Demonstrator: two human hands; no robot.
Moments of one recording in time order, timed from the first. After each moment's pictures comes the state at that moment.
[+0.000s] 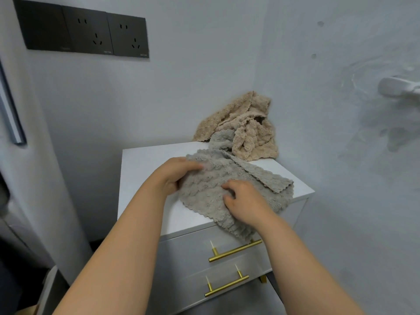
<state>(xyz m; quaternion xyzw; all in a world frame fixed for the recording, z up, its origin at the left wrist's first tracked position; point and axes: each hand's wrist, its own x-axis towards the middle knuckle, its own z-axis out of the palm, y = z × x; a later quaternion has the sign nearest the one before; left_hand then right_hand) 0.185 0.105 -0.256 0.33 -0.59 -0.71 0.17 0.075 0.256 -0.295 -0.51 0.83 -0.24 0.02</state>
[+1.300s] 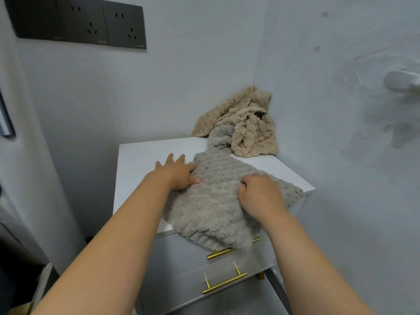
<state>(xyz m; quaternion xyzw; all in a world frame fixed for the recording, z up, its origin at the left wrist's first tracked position) 0.174 0.088 -0.273 0.33 -0.94 -0.07 -0.09 0.067 0.268 -0.287 -0.42 0.89 -0.15 -0.06</state>
